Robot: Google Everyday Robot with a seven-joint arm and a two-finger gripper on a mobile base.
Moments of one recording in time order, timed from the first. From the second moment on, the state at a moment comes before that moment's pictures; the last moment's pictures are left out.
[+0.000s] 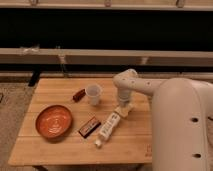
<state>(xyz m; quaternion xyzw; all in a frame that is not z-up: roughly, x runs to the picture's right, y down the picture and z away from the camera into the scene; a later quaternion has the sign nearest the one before) 0.107 0.135 0.901 -0.36 -0.06 -0.15 0.92</state>
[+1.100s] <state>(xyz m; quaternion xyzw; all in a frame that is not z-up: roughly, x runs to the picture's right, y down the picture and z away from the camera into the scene) 0.044 0.023 0.843 -0.31 -0.01 -0.15 0.94</state>
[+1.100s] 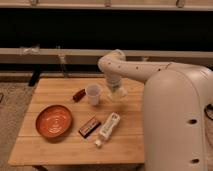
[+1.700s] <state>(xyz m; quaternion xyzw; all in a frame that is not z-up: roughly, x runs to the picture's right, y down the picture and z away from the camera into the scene) 0.000 -0.037 0.817 -0.25 -0.01 -0.16 0.95</state>
